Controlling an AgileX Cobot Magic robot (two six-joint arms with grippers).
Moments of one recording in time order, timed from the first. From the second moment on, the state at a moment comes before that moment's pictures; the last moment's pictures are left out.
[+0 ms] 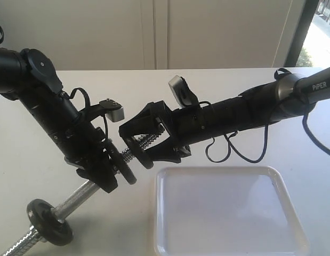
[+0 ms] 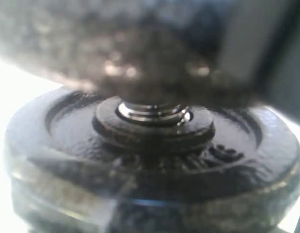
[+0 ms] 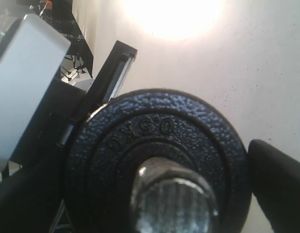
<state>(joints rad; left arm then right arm) -0.41 1.83 -1.21 -0.62 1.09 0.99 0.33 2.10 -1.21 1.53 1.16 -1.00</state>
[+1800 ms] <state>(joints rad) -0.41 1.83 -1.21 -0.62 1.07 0.97 0.29 2.10 -1.22 1.47 1.21 -0.99</state>
